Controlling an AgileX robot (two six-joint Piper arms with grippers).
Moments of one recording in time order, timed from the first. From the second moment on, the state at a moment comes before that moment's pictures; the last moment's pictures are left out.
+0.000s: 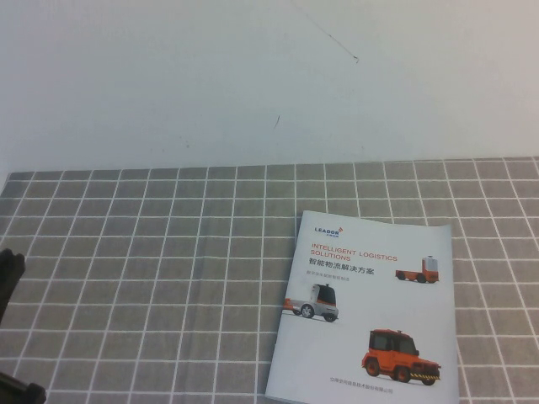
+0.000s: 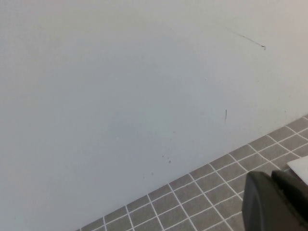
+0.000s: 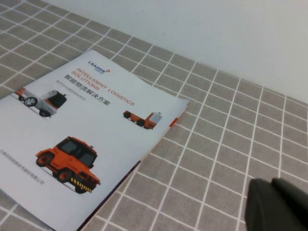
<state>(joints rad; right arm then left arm) -0.01 0.21 -0.35 0.39 0.68 -0.66 -0.08 0.44 -0.33 -1.63 0.24 1.86</state>
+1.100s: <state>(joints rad) -0.01 0.20 -0.35 0.39 0.69 -0.66 -0.08 -0.01 0.02 -1.28 -0.02 1.50</state>
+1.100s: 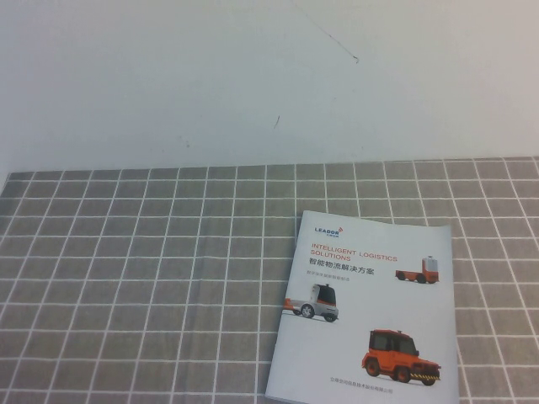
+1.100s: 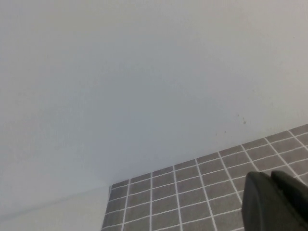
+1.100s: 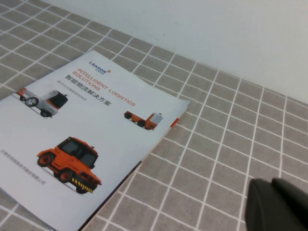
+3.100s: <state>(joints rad) -0.01 0.20 -0.35 0.39 0.69 -0.66 -0.10 -0.01 0.02 -0.12 0.36 0.01</state>
